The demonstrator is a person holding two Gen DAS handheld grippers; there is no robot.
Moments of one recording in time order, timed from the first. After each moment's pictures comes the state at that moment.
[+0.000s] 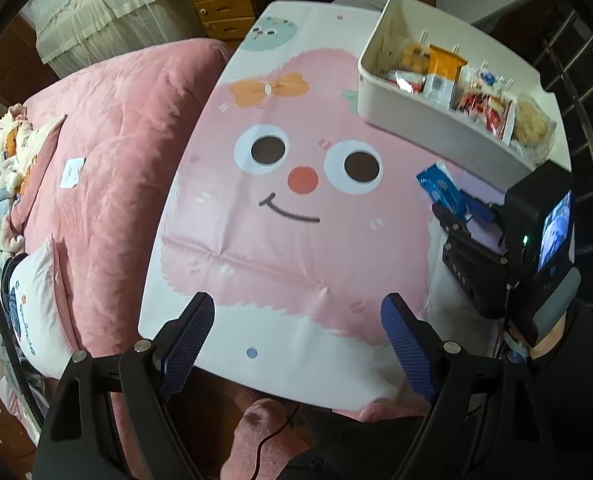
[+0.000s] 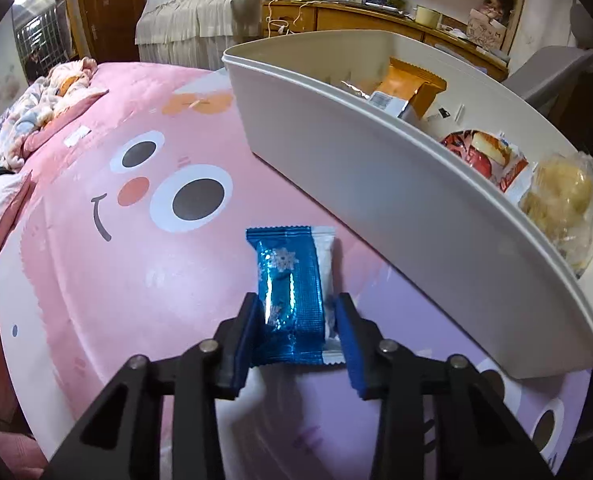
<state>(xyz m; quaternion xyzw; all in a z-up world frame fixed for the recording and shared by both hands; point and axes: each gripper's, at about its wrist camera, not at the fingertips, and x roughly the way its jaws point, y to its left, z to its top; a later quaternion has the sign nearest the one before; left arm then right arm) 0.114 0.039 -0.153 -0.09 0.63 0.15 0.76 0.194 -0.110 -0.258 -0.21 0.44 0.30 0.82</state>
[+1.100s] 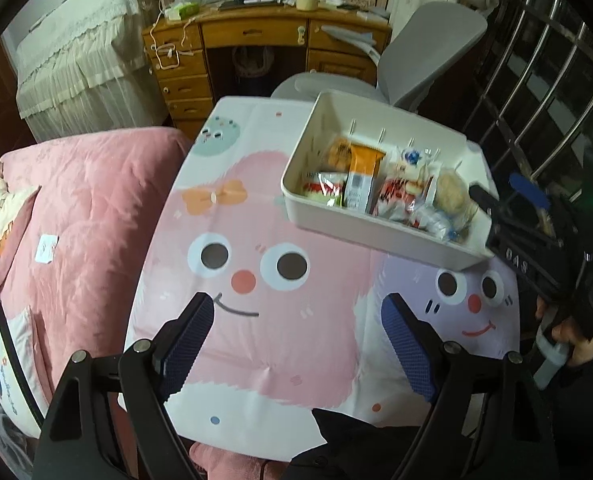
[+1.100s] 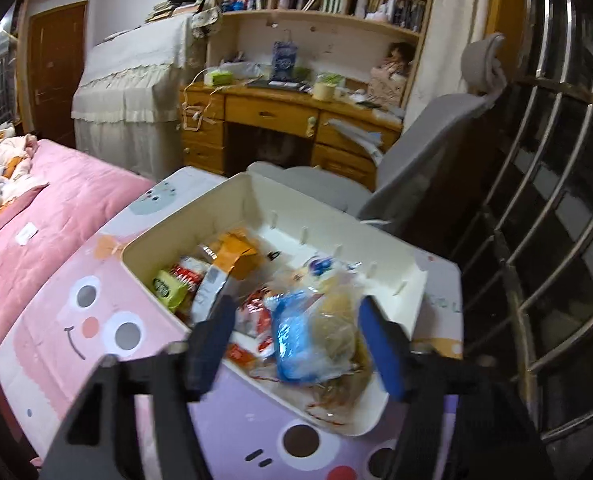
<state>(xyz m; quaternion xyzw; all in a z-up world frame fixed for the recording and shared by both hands) 0.140 0.008 -0.083 -0.08 0.51 0.08 0.85 0.226 -0.179 -0.101 -0.16 0.33 0.18 0.91</state>
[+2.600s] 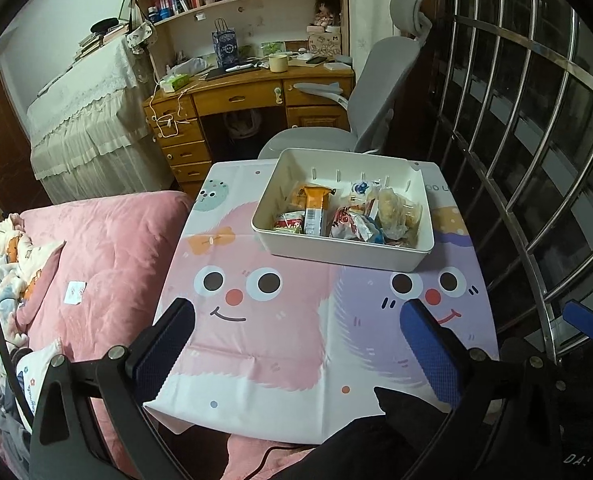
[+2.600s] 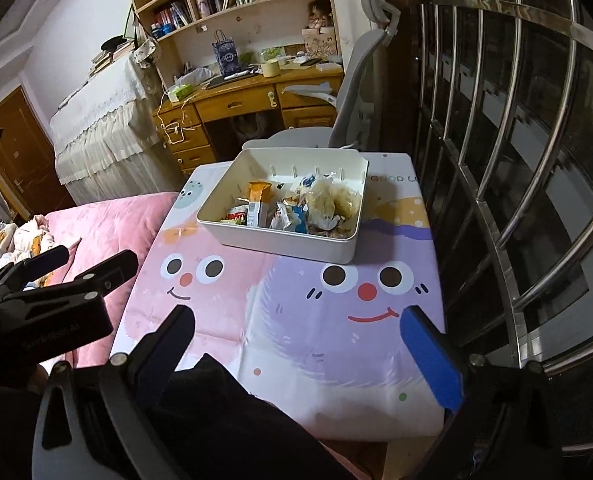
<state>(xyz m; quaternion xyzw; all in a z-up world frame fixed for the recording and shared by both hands) 0.053 -0.090 0.003 0.00 0.43 0.08 0.90 0.043 -0.269 -0.007 0.02 0.44 0.13 0.89</state>
